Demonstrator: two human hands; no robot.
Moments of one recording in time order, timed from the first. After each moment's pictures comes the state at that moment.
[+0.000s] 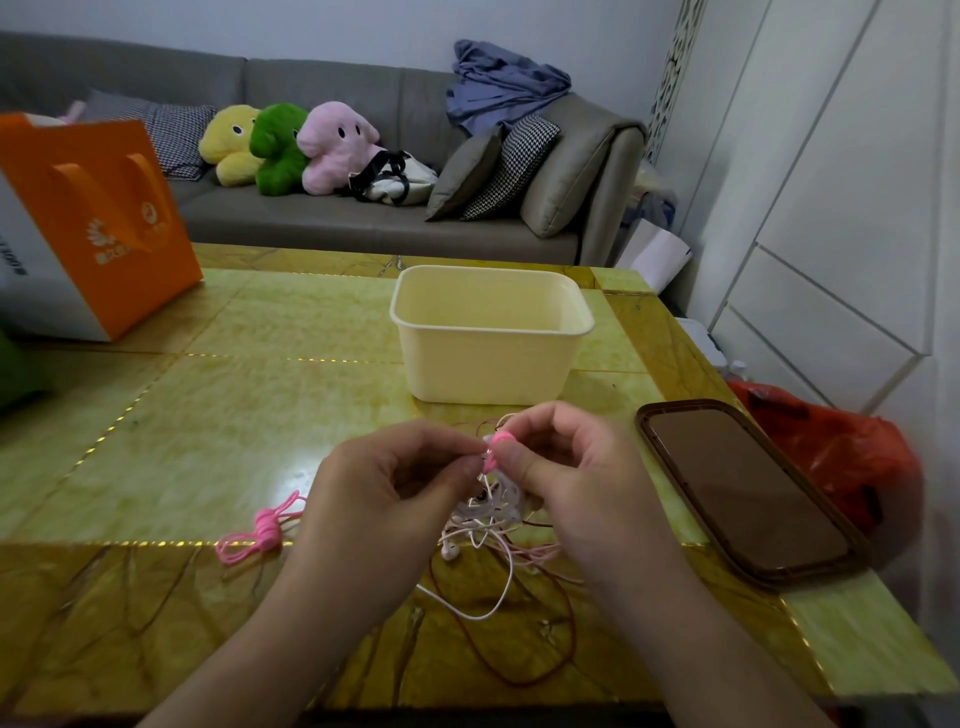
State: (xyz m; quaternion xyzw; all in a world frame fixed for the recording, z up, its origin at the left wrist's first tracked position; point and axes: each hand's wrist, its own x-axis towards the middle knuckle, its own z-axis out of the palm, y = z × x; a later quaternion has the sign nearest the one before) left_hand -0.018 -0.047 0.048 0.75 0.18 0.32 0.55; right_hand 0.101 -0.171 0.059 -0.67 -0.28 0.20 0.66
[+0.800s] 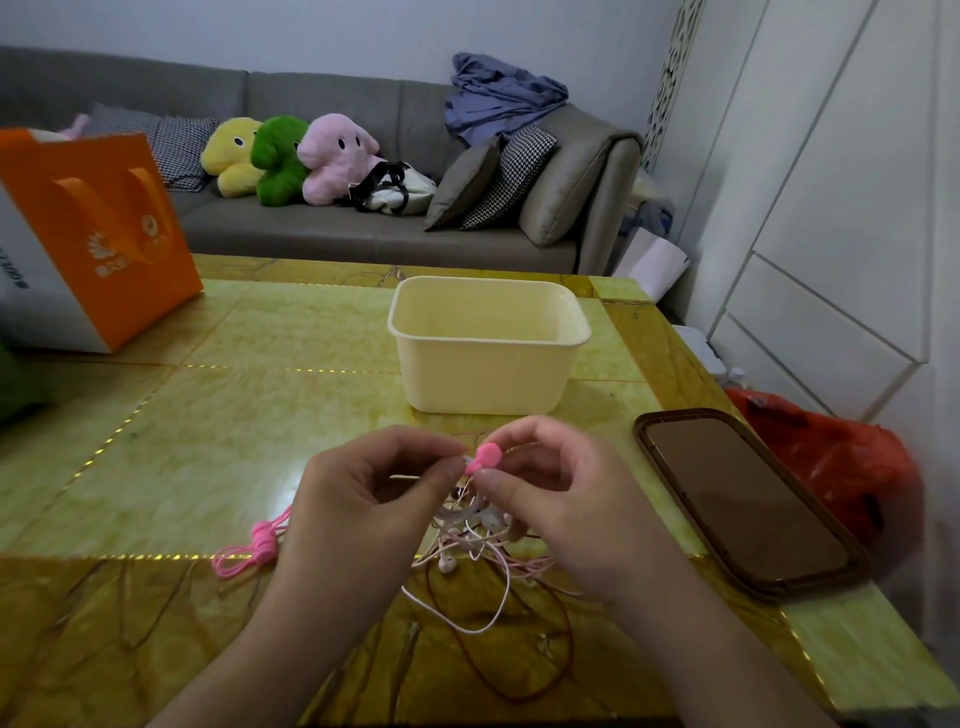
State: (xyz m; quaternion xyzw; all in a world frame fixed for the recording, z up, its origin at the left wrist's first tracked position) left_hand -0.017 -0.043 0.047 0.72 0.20 0.36 0.55; right_hand 0.108 -0.175 0.058 -0.67 -0.32 0.26 0.61
